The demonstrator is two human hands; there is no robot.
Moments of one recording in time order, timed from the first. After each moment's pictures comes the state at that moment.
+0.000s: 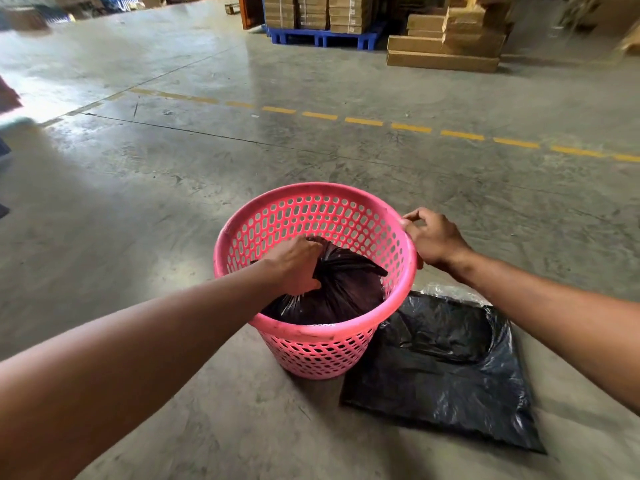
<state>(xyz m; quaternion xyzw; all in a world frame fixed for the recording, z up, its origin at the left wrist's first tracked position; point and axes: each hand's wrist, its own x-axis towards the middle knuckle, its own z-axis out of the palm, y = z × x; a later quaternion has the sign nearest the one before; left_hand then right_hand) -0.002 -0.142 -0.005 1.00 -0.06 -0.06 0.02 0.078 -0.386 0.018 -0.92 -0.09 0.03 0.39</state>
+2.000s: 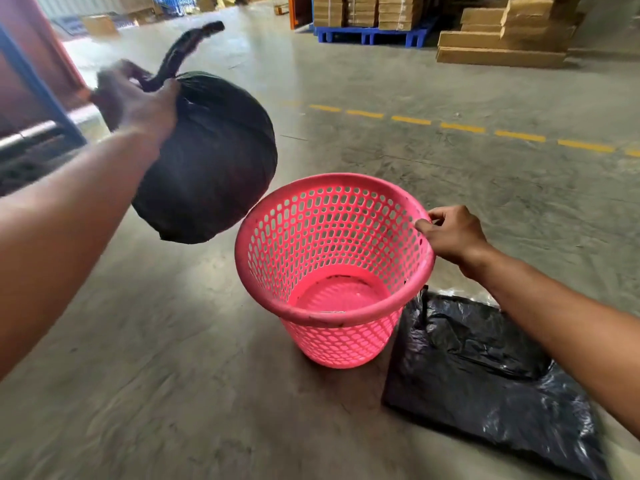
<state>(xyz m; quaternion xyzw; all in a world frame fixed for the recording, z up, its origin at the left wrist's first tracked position) 0.000 0.182 0.117 0.75 0.39 0.46 0.25 0.071 -0.319 0.013 -0.90 -0.10 0.01 0.42</state>
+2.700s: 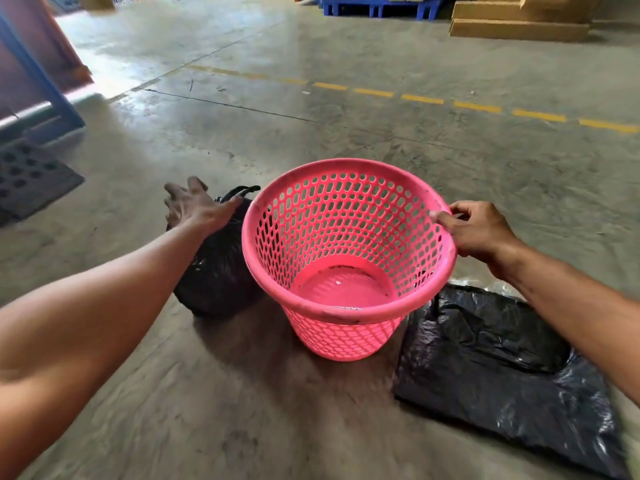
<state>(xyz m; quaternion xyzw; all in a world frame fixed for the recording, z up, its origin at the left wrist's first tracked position) -0.044 0.085 -0.009 0.85 0.47 0.14 0.20 0.074 -0.327 0.002 -0.89 -0.07 0.08 0.45</state>
